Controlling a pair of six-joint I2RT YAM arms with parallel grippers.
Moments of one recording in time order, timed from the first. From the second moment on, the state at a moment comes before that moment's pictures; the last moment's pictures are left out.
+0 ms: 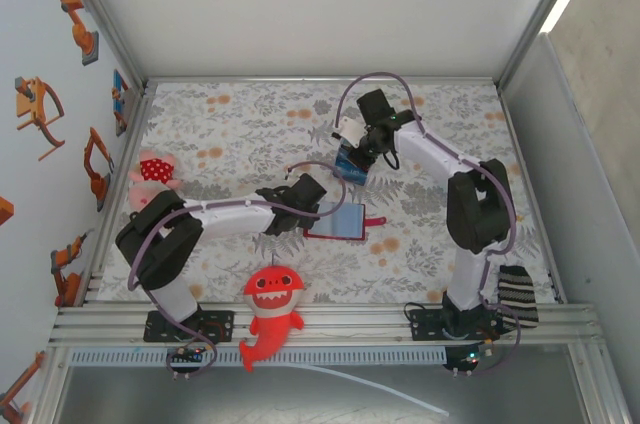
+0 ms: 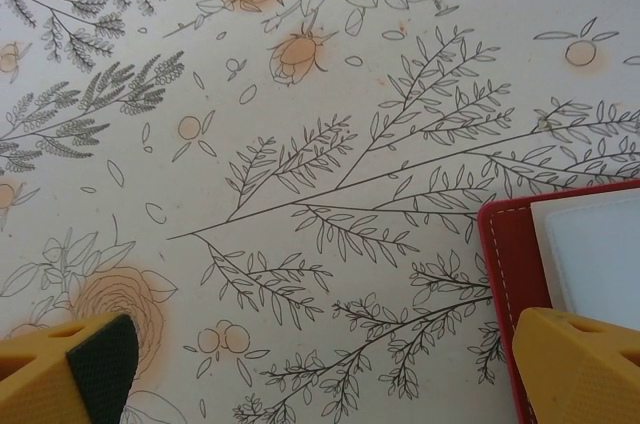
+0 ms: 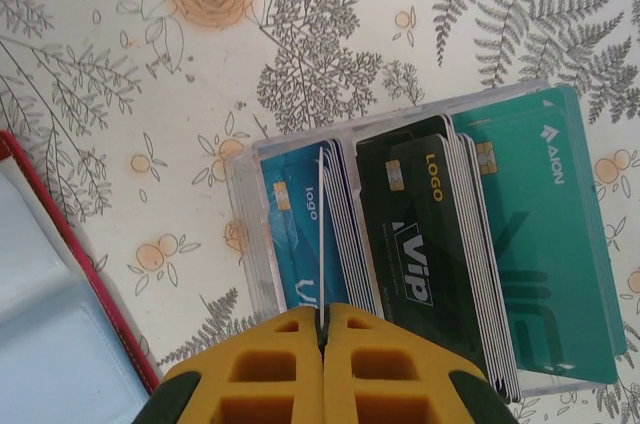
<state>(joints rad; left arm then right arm) -0.94 1.69 0.94 -0.38 -0.54 -0.46 0.46 1.90 1.52 -0.73 -0.20 -0.54</state>
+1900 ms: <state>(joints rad) -0.79 1.25 0.81 -0.39 -0.67 -0.45 0.45 1.85 1.53 -0.77 -0.05 -0.47</state>
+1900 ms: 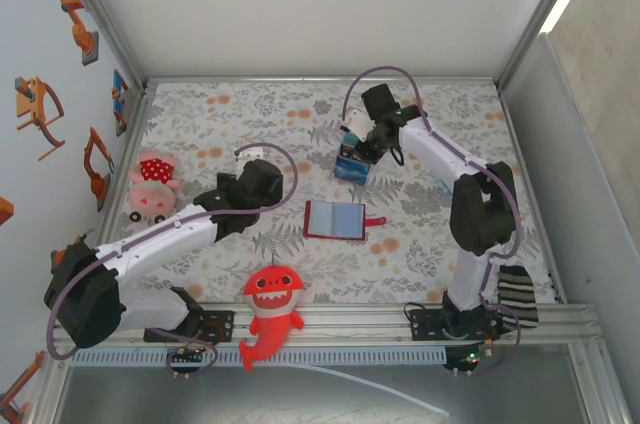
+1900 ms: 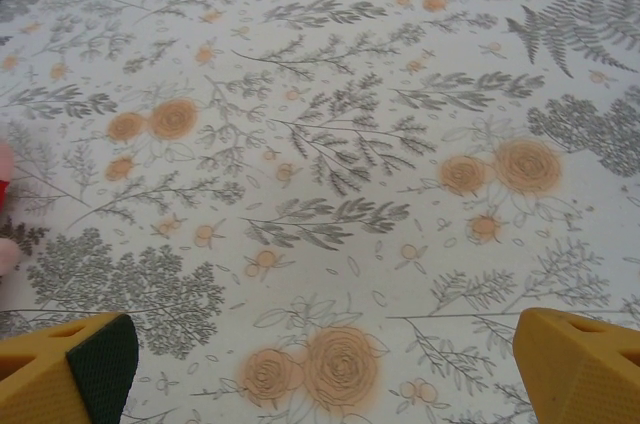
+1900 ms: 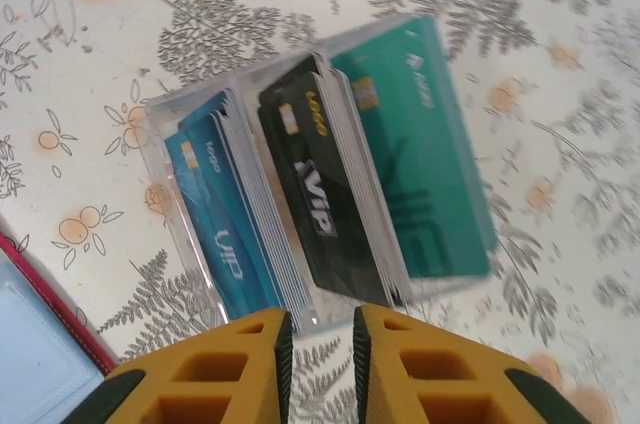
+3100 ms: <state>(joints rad) -0.25 1.08 0.38 0.22 -0.62 -0.12 0.32 0.92 0.45 -0.02 0.44 -0.07</state>
